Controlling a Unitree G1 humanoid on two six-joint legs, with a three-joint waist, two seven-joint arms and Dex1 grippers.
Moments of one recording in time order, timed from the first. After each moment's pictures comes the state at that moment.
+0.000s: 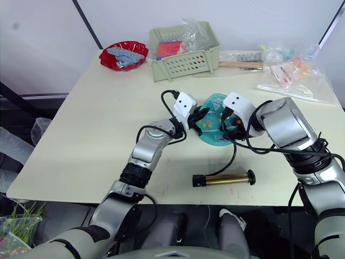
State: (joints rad) left arm -0.67 0.05 -0.17 0.31 0.02 0.28 -0.54; right arm -0.84 -0.67 0.37 -0.20 0.05 1.38 0.98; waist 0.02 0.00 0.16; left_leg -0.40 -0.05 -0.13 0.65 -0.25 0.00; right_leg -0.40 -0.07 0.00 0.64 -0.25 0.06
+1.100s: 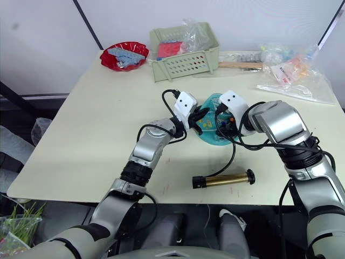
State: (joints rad) left arm -0.68 0.06 -0.17 0.34 0.02 0.27 -0.54; right arm -0.86 -0.61 0.32 -0.12 0.24 1.39 0.73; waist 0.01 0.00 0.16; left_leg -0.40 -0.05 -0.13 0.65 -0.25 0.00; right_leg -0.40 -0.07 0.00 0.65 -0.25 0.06
